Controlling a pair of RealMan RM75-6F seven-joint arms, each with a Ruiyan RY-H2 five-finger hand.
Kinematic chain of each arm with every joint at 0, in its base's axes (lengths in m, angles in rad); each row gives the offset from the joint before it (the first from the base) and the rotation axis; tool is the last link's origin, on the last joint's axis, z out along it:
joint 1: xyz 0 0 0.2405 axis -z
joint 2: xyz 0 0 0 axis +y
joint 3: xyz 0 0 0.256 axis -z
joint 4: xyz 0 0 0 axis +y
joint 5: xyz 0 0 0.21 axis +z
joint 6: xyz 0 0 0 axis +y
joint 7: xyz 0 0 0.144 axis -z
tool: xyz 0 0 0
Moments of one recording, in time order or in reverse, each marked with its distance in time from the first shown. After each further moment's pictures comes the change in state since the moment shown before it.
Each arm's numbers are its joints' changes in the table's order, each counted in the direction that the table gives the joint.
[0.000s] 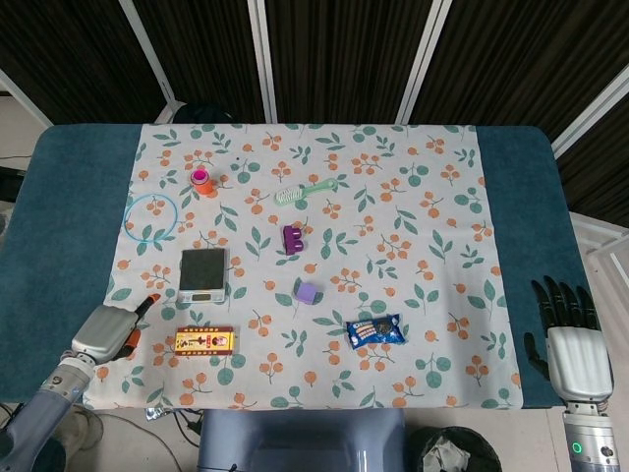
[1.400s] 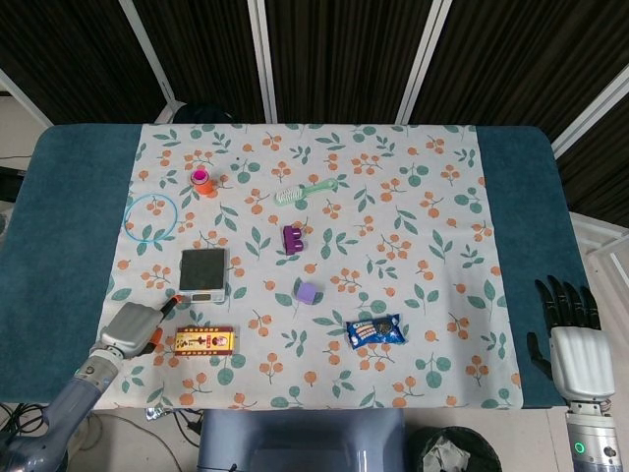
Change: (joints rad) left arm 0.100 -0.110 -0.021 0.038 -0.143 -0.033 -0.135; right arm 0.002 0.005 -0.002 0.000 0.006 0.001 -0.006
